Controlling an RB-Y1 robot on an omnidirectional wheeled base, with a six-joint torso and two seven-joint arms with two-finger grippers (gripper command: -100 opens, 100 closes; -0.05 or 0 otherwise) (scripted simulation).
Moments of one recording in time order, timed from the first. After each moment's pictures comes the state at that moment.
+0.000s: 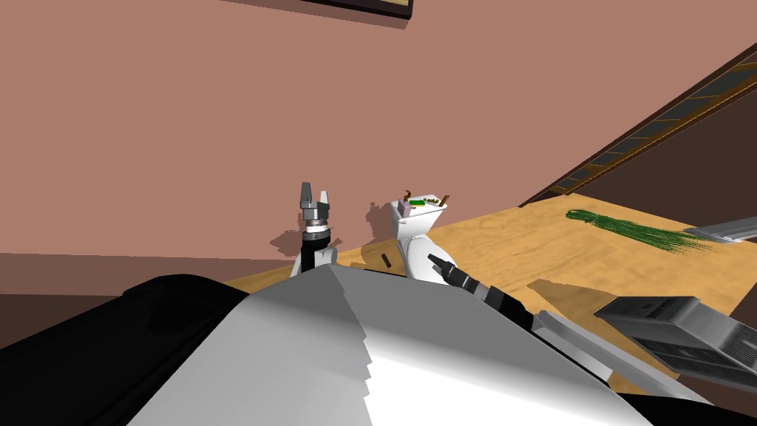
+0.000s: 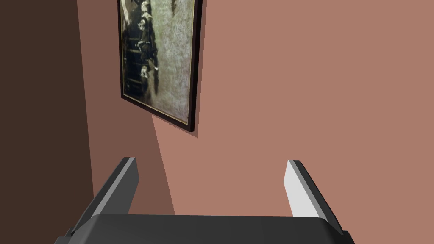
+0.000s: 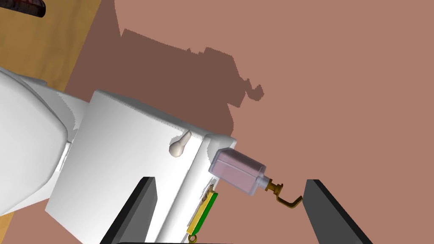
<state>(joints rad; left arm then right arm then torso) 0.45 -0.03 0.07 -2.28 -0.06 -0.51 0.01 0.84 -1.24 0.18 -2.29 0.32 -0.21 -0.65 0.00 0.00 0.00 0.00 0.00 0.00</state>
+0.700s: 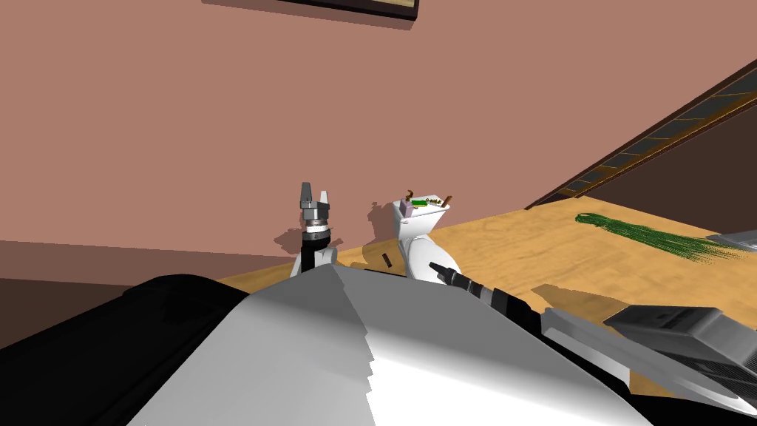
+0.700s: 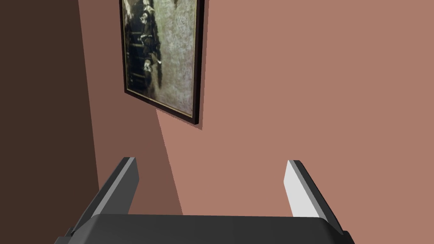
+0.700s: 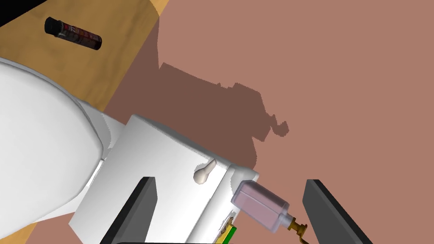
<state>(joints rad) 0.45 -0.03 0.07 -2.28 -0.06 -0.51 0.01 0.86 -1.43 0.20 -2.29 0.32 -0.19 -0.72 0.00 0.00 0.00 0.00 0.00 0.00</state>
